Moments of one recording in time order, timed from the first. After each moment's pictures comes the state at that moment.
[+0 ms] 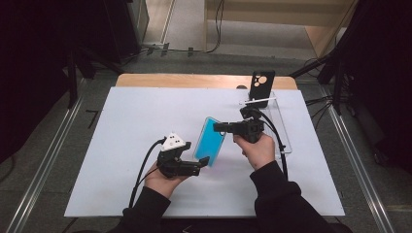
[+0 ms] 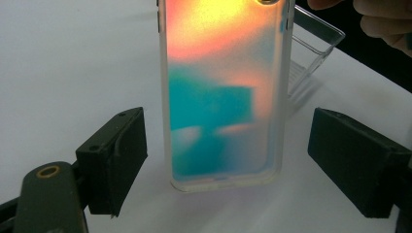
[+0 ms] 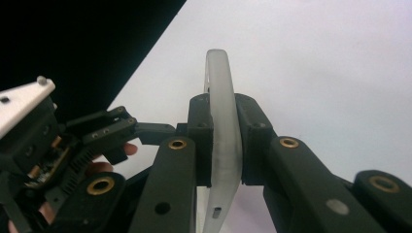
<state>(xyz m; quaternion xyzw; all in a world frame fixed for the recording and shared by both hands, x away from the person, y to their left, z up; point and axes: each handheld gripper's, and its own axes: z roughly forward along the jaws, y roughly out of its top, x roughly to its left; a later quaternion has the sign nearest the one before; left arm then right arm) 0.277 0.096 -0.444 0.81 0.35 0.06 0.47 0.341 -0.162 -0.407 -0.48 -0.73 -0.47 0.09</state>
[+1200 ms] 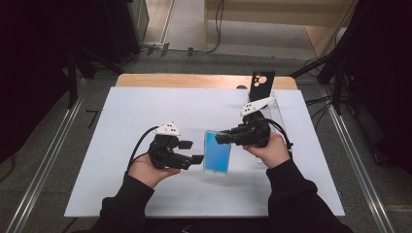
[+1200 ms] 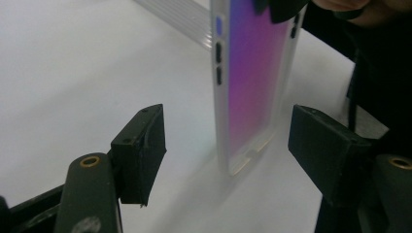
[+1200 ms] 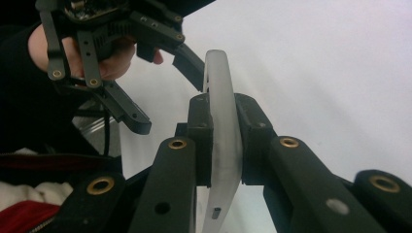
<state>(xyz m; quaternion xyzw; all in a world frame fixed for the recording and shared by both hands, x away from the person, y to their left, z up) 0.297 0.108 -0.408 0.86 0.27 -0.03 0.44 0.325 -0.171 -0.392 -0.26 -0.84 -0.47 0.06</state>
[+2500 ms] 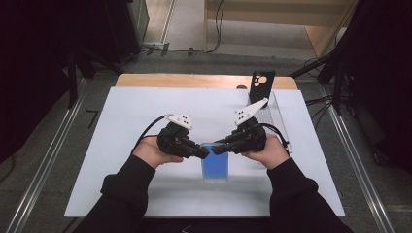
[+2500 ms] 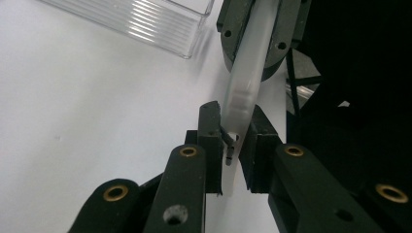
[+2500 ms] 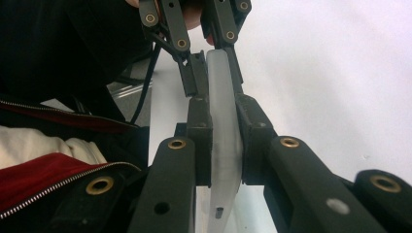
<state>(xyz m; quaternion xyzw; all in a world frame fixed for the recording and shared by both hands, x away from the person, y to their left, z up) 0.329 0.091 -0.397 0.89 0.14 -0.12 0.41 0.320 -0.159 -0.395 -0.16 -0.86 -0.46 0.10</state>
